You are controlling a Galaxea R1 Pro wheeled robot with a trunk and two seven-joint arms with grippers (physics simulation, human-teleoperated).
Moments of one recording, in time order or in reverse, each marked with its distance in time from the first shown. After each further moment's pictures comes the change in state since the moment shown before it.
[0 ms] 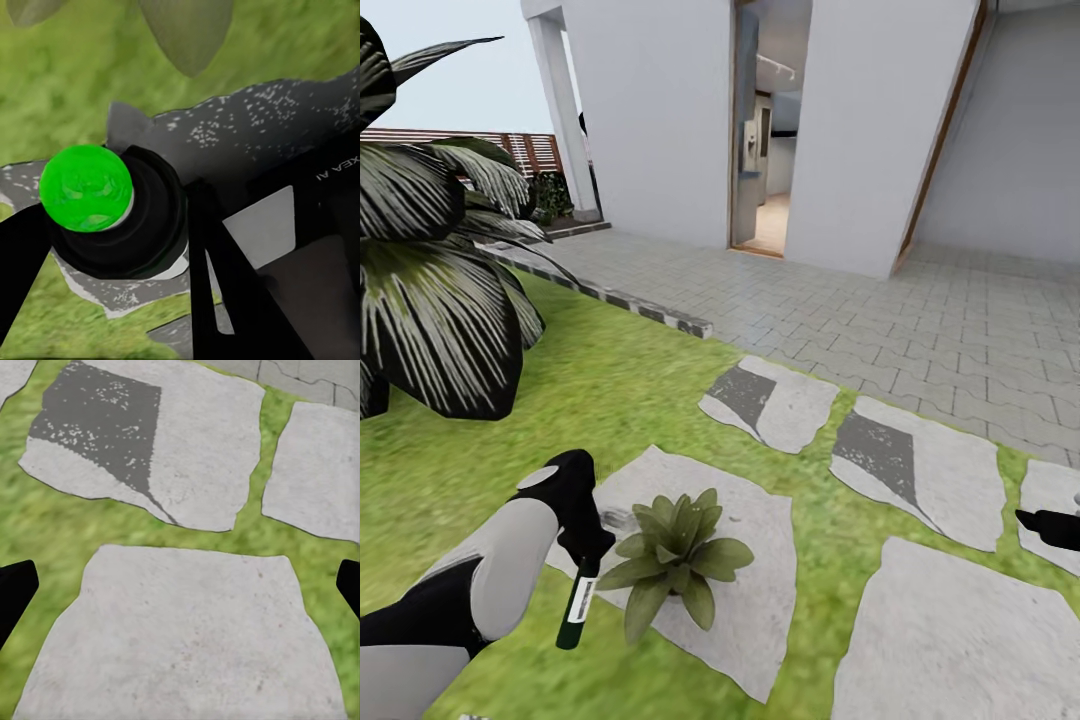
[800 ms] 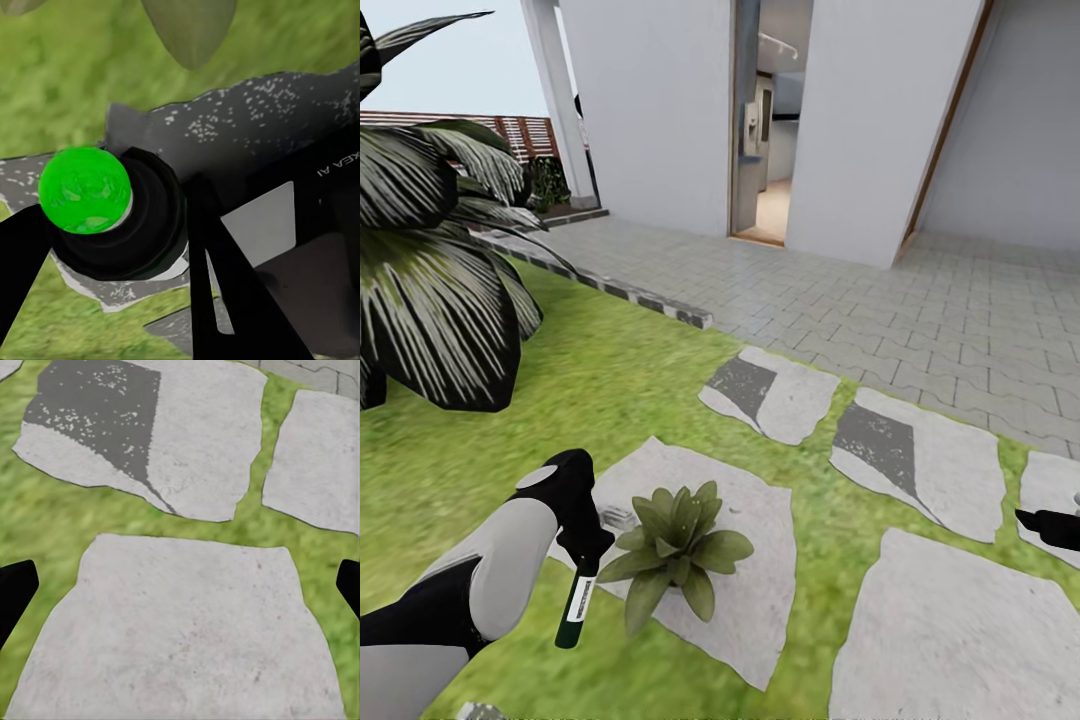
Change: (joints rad) left arm 0.000 0.003 0.000 -0.003 0.002 -0.001 0.001; right arm 0.000 0.000 0.000 0.000 0.000 0.000 0.000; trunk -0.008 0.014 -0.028
